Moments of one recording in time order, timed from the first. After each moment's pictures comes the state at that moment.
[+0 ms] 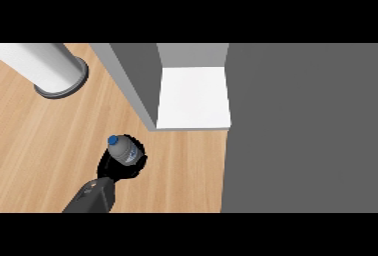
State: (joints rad) left arm -0.47 0.08 0.21 -0.26 0.19 -0.49 -0.72; right arm 0.62 -0.05 0.20 -2.17 -0.25 0.30 -0.18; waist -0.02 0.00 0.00
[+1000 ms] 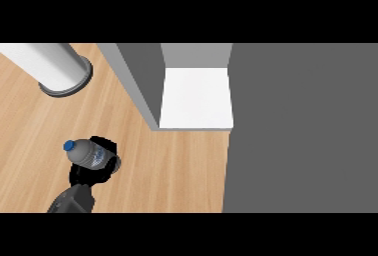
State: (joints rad) left arm -0.31 0.14 0.29 -0.55 0.39 -0.55 -0.55; right arm 0.62 -0.05 0.21 -2.15 -0.23 0.29 -0.19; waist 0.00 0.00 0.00
